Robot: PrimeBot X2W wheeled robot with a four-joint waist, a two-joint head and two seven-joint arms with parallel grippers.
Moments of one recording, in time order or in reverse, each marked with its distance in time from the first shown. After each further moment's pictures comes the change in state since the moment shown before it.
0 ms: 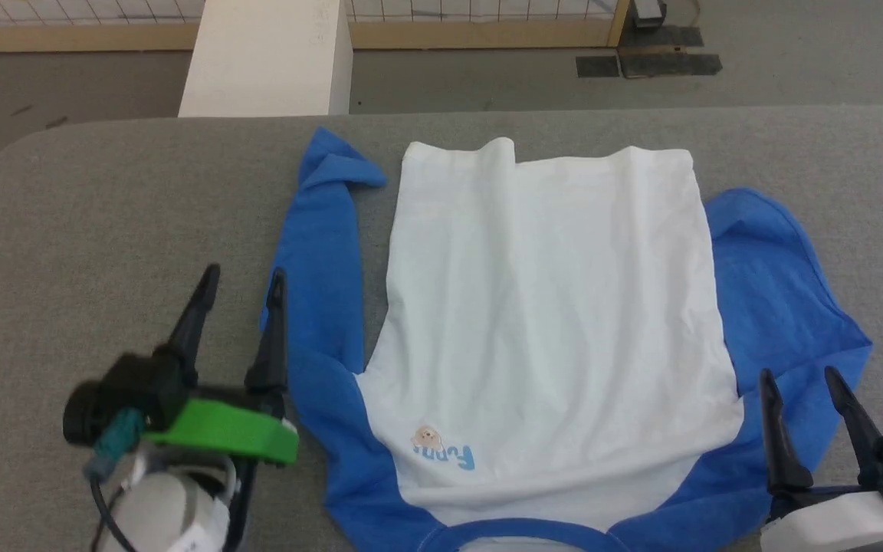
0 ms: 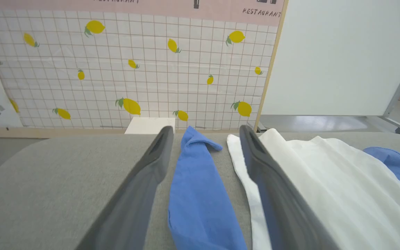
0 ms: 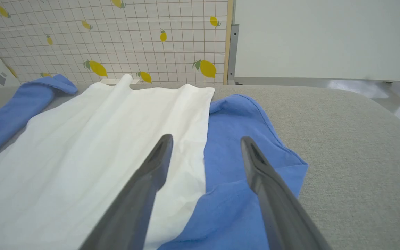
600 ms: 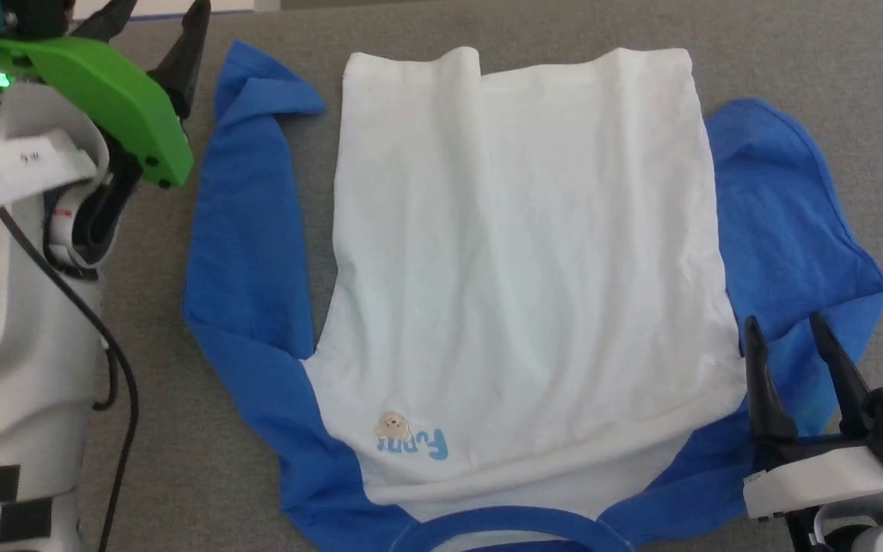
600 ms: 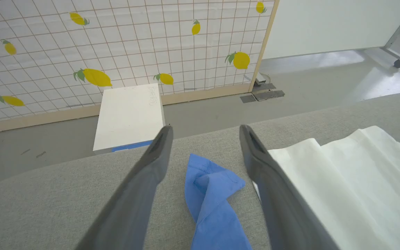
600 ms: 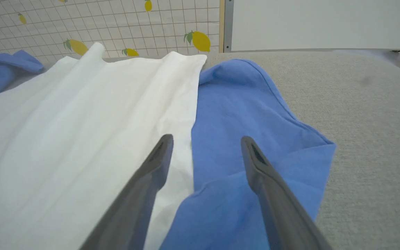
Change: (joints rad) left arm -0.702 0.206 -0.016 0.242 -0.195 -0.073 0.602; right arm -0.117 0.001 0.034 0.048 0.023 0.000 -0.045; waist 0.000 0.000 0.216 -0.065
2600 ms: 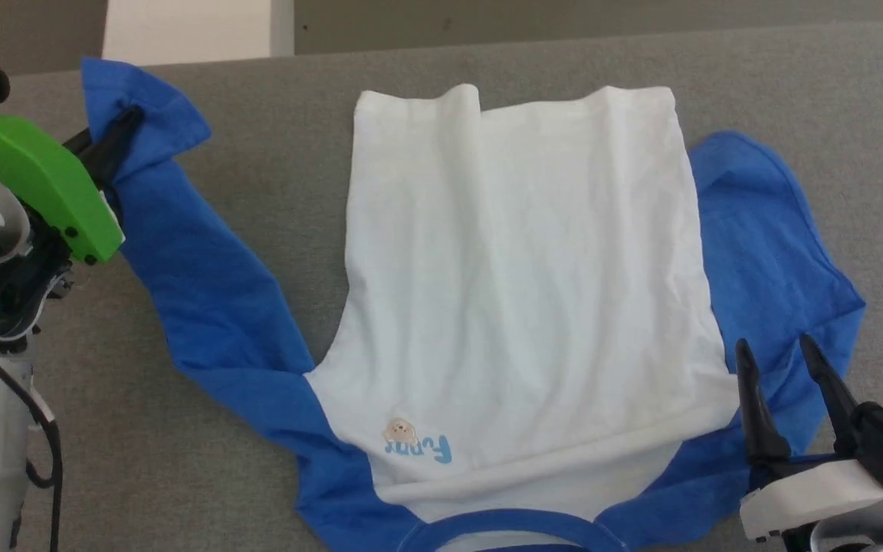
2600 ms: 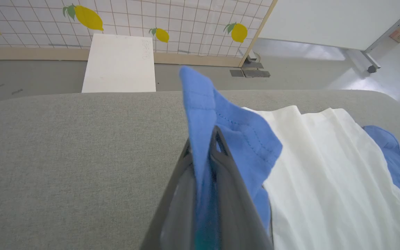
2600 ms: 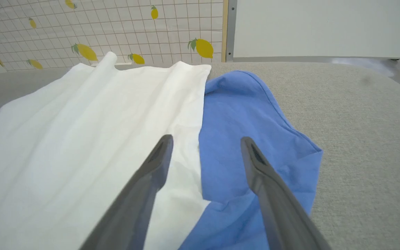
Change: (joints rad) left arm 0.161 0.119 0.075 -0.061 -0.304 0.008 0.212; right arm 0.033 0.000 0.008 -0.013 -0.011 0.000 0.050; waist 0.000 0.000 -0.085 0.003
